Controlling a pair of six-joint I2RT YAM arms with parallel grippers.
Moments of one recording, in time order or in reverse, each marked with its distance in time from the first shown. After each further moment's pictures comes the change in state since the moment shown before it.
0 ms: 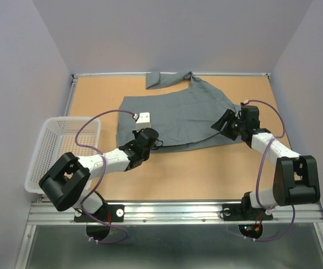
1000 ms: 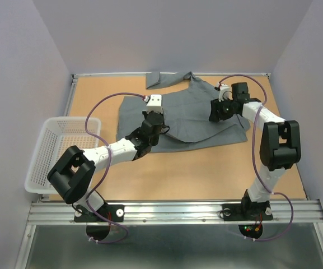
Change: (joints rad) left arm 0.000 0.091 0.208 0.248 0.011 0.247; right arm 0.014 0.433 0.534 -0.299 -0.138 -0.827
